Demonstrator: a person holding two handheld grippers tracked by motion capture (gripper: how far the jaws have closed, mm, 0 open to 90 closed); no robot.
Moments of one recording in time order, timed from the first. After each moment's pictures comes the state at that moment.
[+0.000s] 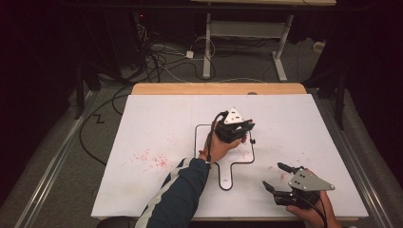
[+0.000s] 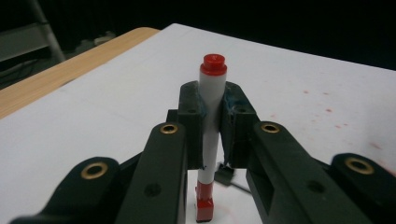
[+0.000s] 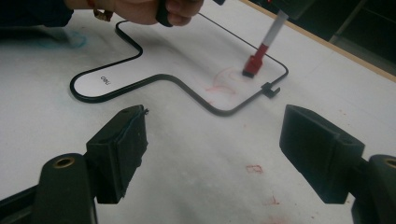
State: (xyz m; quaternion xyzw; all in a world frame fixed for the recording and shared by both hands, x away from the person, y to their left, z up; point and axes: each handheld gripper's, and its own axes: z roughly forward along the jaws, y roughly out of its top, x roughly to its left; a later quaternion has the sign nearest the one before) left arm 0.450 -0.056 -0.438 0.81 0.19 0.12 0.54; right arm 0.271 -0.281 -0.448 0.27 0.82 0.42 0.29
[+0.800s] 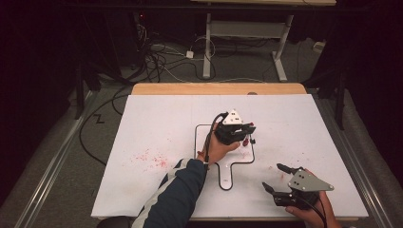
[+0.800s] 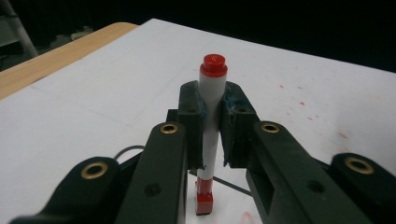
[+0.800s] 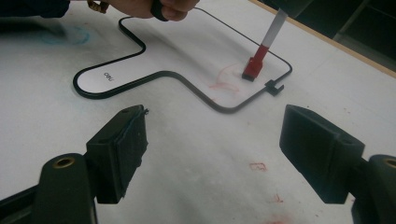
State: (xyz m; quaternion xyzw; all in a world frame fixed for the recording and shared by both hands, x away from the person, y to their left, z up) left arm 0.445 -0.047 -0.435 0.82 0.18 0.09 0.54; right arm 0.270 -0.280 -0.449 0.27 0.82 0.42 0.28
